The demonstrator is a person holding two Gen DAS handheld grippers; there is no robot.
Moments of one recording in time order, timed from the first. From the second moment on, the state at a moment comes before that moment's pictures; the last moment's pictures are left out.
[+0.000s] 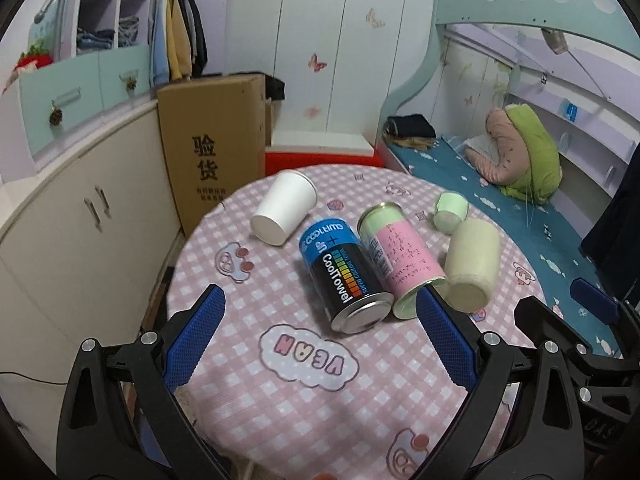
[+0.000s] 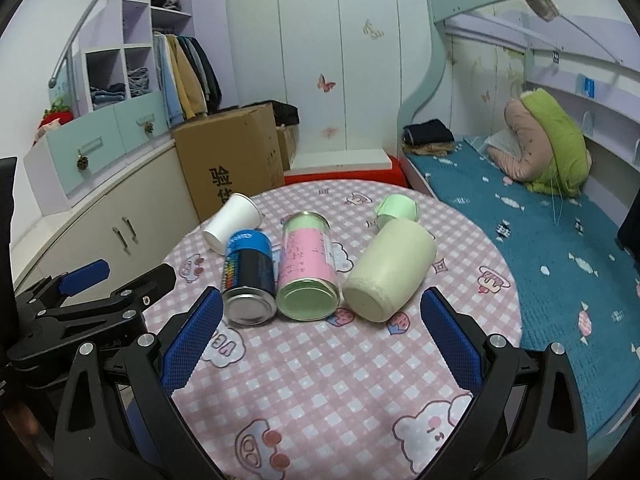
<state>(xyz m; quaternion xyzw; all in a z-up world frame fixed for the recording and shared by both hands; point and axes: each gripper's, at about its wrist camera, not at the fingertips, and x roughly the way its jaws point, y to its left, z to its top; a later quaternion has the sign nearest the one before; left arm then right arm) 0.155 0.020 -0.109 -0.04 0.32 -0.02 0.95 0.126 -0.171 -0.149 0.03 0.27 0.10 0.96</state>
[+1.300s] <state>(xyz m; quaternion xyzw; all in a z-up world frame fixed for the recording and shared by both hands) 0.262 -0.006 -0.199 -0.05 0.43 -0.03 0.90 0.213 -0.200 -0.213 0.07 0.34 0.08 0.94</state>
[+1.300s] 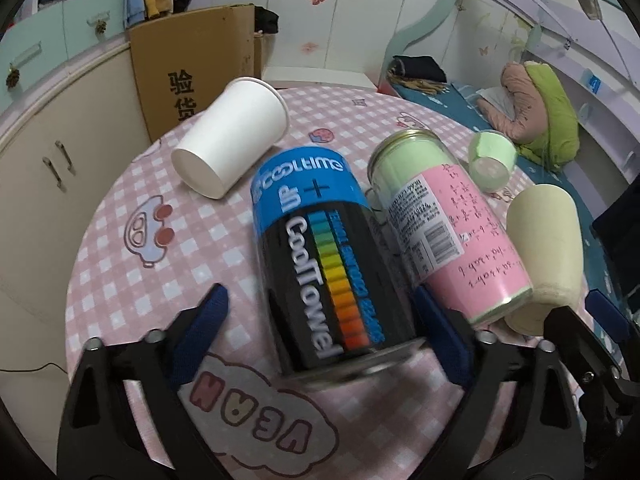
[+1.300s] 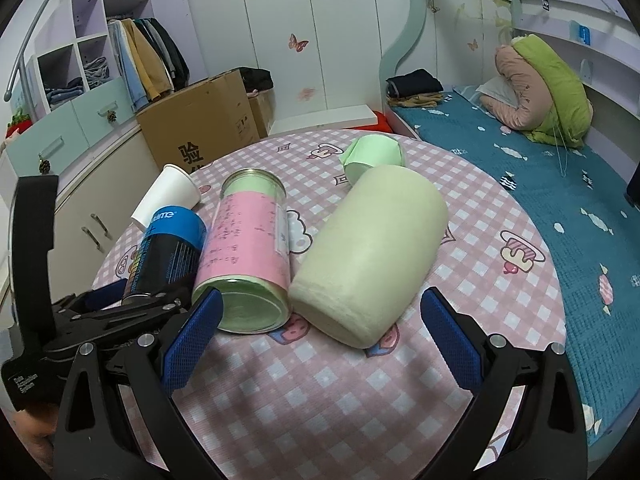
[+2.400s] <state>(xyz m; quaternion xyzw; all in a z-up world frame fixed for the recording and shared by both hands) 0.143 0.003 -0.188 -0.04 0.44 -0.06 0.90 0.117 -0.178 -0.196 0.03 0.33 0.06 0.94</state>
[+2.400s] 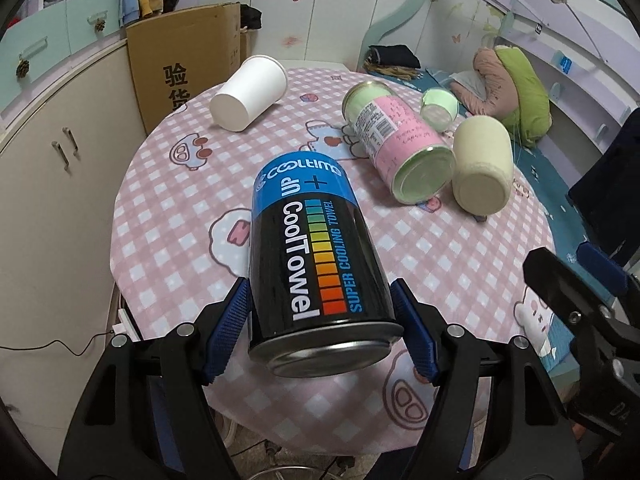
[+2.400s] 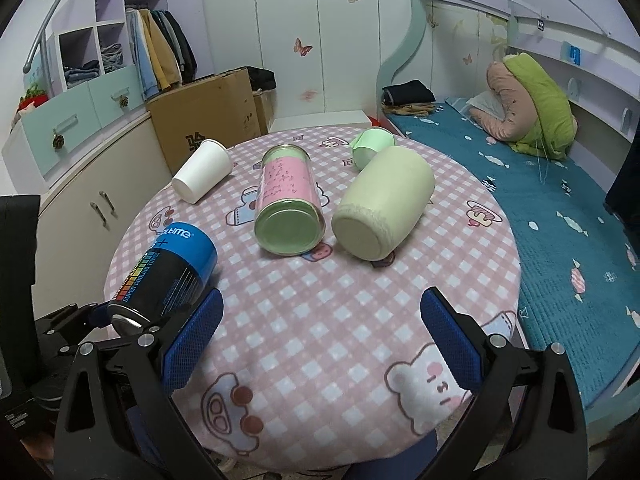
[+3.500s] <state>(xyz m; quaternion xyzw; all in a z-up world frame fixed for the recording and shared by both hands) 0.138 0.125 -0.154 -0.04 0.37 0.03 0.93 0.163 -0.088 -0.192 0.05 0.39 0.13 0.91</state>
